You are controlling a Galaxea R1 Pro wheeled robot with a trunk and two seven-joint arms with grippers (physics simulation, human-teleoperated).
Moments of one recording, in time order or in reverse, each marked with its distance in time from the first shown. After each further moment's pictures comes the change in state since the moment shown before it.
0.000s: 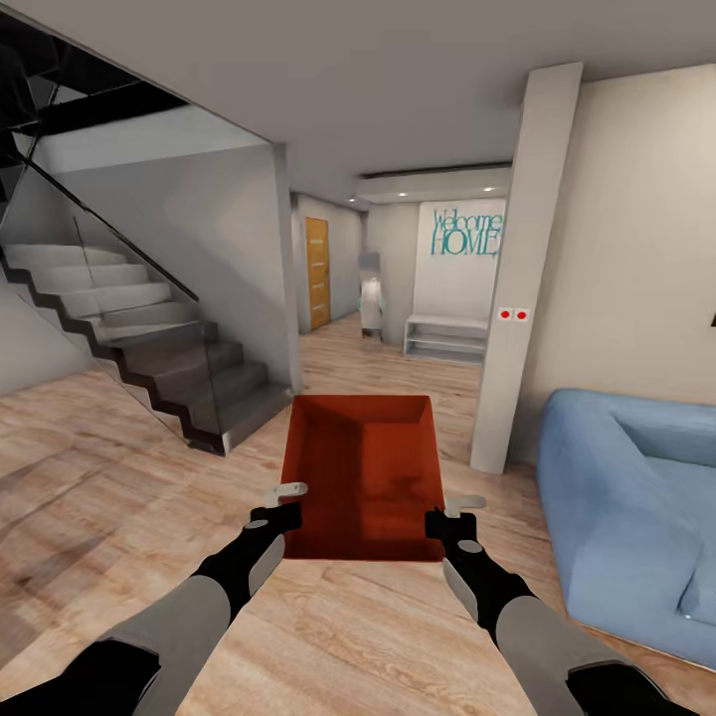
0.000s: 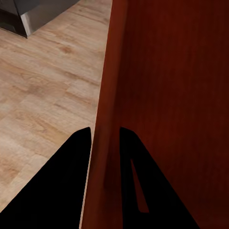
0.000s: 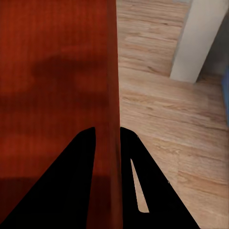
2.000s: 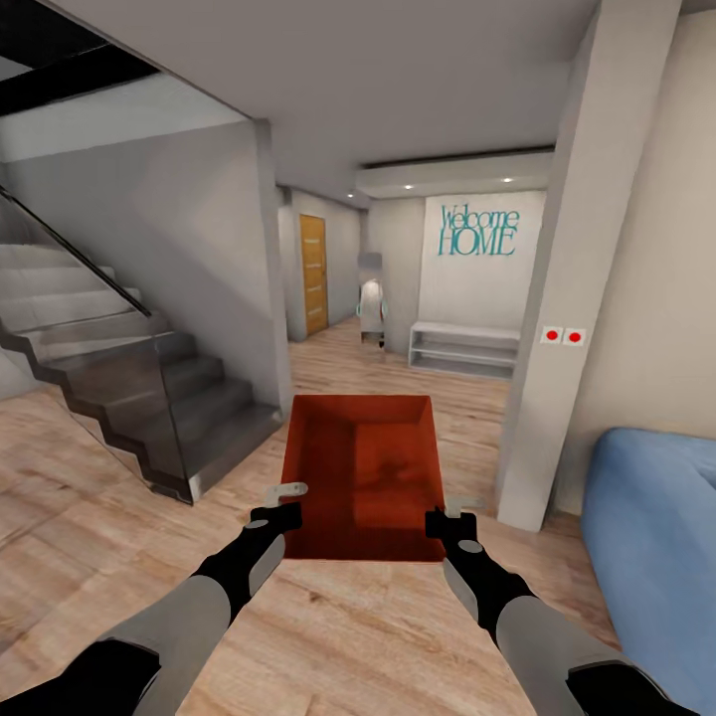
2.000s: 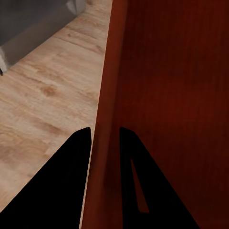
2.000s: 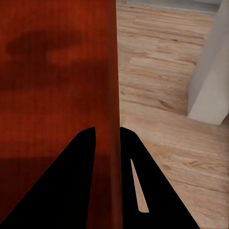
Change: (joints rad) left arm 0.000 -0.001 0.000 0.000 0.000 0.000 0.001; right arm 0.000 0.000 -0.006 0.000 0.004 0.000 0.003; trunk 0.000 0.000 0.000
